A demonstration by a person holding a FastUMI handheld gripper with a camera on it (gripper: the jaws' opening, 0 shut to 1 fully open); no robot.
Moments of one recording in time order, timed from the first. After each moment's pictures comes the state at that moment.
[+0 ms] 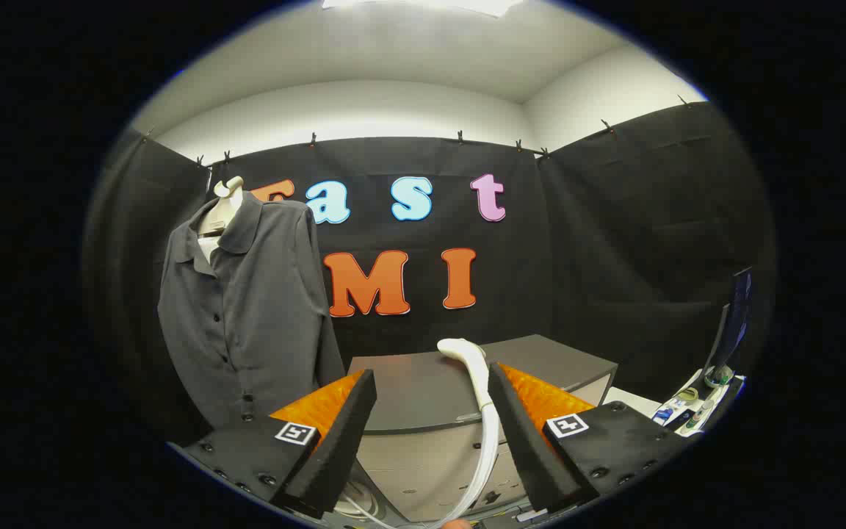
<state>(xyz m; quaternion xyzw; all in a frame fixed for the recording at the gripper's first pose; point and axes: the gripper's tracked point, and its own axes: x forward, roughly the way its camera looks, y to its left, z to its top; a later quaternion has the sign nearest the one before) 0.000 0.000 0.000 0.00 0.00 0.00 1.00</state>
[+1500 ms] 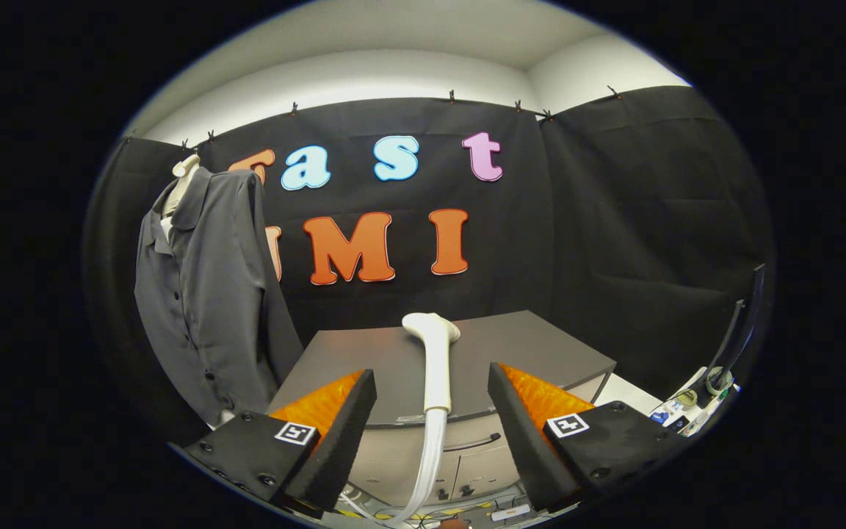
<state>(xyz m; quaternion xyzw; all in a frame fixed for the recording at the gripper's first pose) 0.083 -0.092 -0.032 0.00 0.09 0.01 1.00</state>
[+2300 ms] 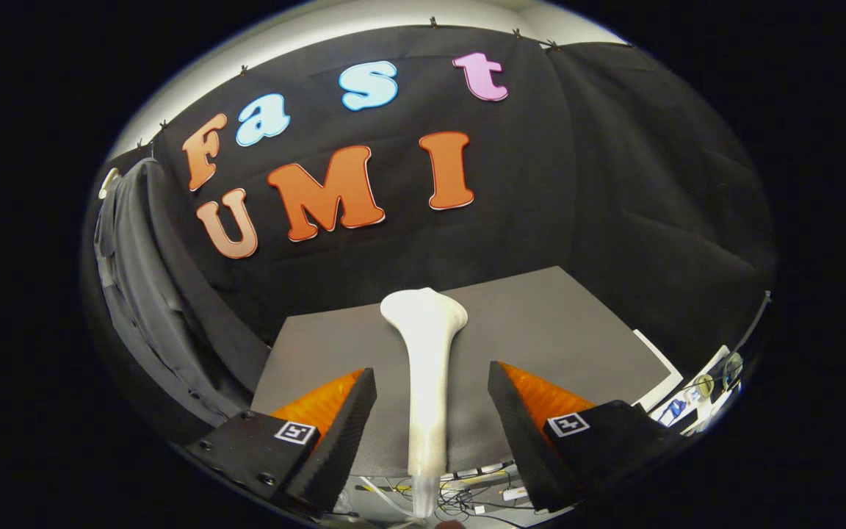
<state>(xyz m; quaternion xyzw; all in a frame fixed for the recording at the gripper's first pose) 0.251 -0.123 -0.074 0.05 0.27 0.02 0.96</state>
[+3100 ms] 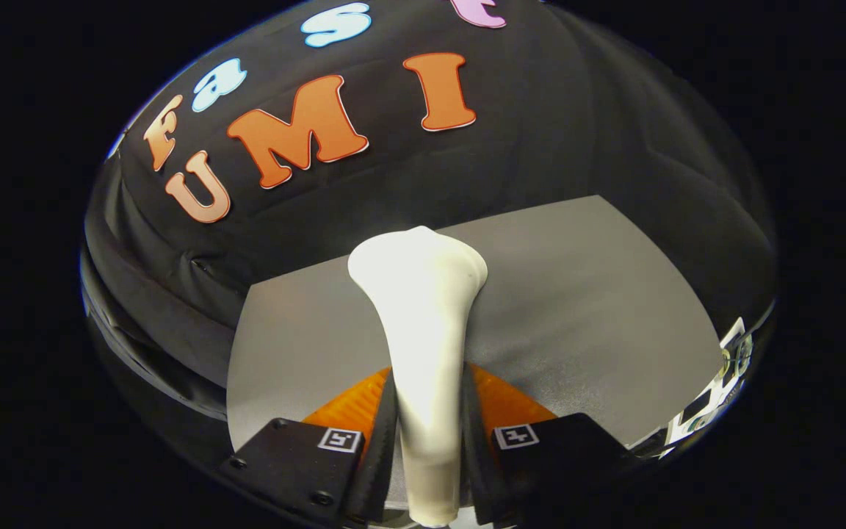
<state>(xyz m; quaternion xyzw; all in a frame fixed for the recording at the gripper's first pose) 0.305 -0.111 -0.158 0.09 0.41 0.02 0.91</state>
